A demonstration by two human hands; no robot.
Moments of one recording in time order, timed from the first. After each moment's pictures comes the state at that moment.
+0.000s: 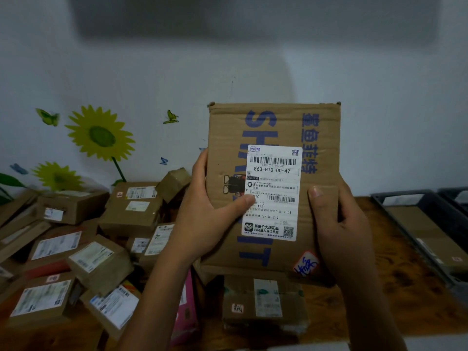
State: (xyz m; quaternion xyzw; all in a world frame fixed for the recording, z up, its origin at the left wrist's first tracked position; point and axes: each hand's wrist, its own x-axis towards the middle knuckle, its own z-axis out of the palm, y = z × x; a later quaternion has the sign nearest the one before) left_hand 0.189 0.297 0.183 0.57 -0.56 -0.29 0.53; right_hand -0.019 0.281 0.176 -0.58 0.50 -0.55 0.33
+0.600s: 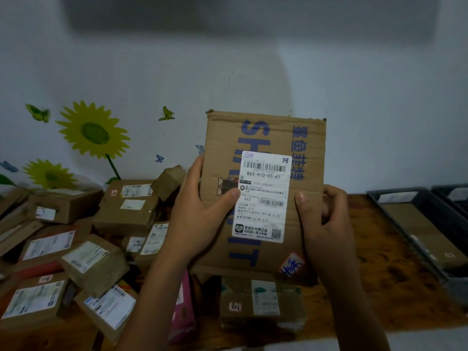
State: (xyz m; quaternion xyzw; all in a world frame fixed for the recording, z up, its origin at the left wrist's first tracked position) left_hand 0.197 0.286 0.173 0.60 -0.53 -0.27 0.54; right_hand -0.007 0.271 0.163 -0.57 0.50 -0.53 0.37
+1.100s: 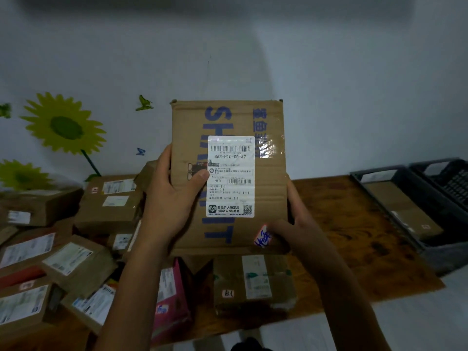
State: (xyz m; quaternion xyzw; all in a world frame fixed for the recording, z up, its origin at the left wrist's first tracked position) left_hand 0.212 0.270 0.159 0.57 -0.50 -0.28 0.58; right_hand -0.013 0.272 0.150 -0.60 0.45 -0.37 0.55
